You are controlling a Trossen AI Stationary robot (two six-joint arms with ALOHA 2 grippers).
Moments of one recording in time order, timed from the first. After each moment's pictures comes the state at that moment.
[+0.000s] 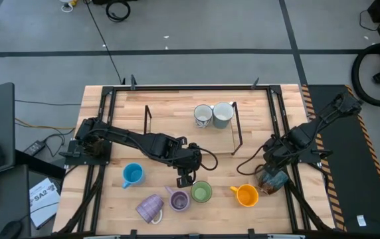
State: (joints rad) left arm -0.27 1.91 1.86 -1.04 -0.15 -0.38; right arm 0.56 0.94 0.74 -1.30 -0.23 1.50
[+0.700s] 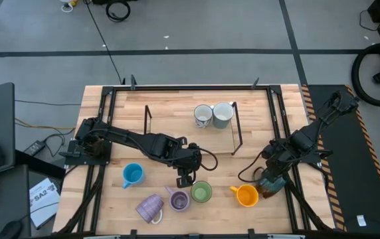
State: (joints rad) left arm -0.27 1.91 1.86 -1.04 -0.15 -0.38; right arm 0.67 0.94 0.74 -1.10 -0.24 1.60
